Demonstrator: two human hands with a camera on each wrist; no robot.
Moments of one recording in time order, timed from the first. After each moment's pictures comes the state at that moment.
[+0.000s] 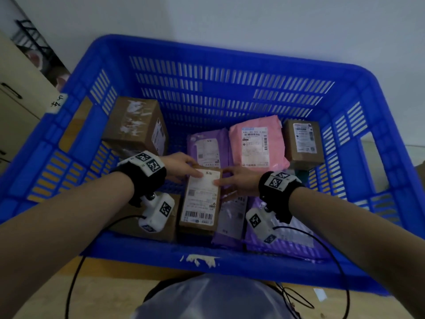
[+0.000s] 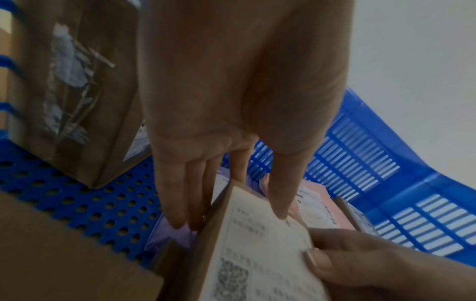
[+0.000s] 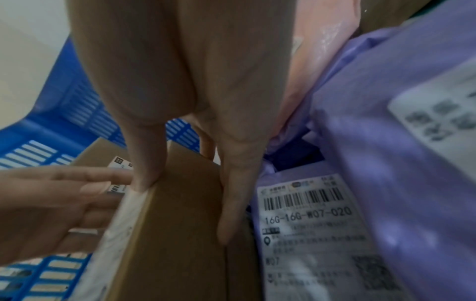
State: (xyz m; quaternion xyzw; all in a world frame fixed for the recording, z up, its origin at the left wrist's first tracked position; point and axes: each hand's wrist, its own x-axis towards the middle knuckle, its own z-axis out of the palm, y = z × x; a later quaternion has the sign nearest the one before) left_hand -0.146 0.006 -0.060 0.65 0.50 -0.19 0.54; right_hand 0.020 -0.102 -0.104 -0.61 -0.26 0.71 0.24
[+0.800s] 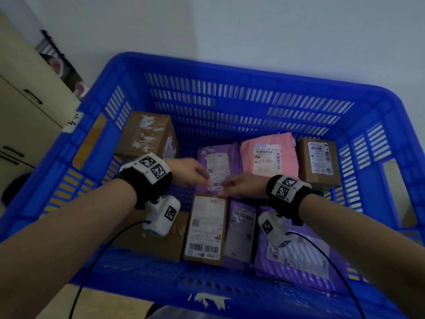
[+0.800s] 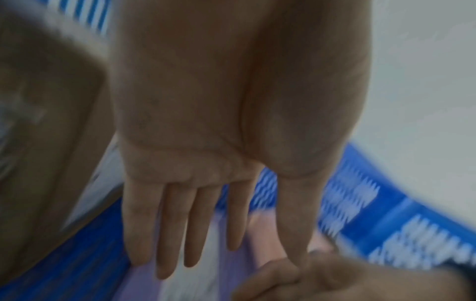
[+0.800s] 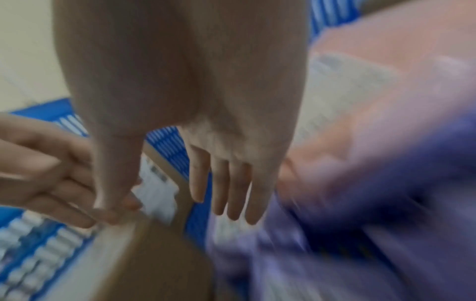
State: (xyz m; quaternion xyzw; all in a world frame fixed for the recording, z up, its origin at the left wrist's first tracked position) left_hand -0.140 0.031 -0.029 0.75 0.40 -0.26 0.46; right_hand 0.033 -0.062 -0.084 -0.67 -0.47 0.58 0.05
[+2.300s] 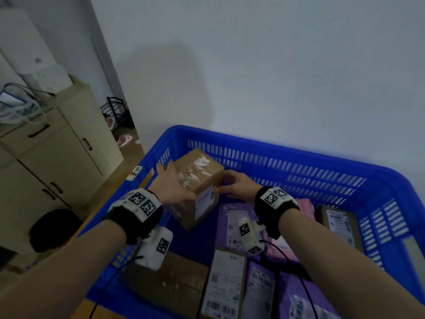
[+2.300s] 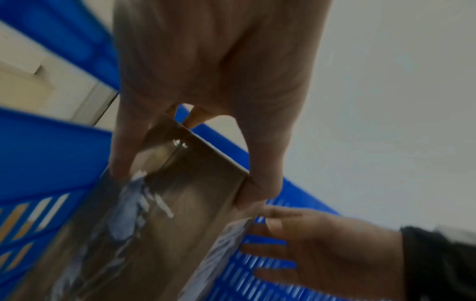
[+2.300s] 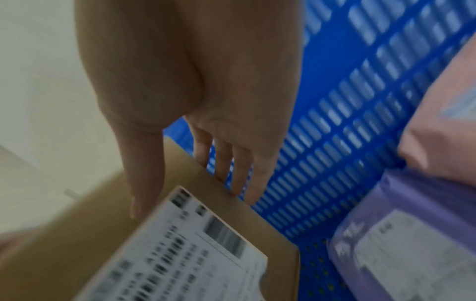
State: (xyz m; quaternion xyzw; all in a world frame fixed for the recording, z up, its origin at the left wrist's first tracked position) left_hand -0.217 0.068 0.046 0.74 0.62 0.03 0.28; right_hand -0.014 0.038 0.002 -0.63 -0.45 0.54 0.32
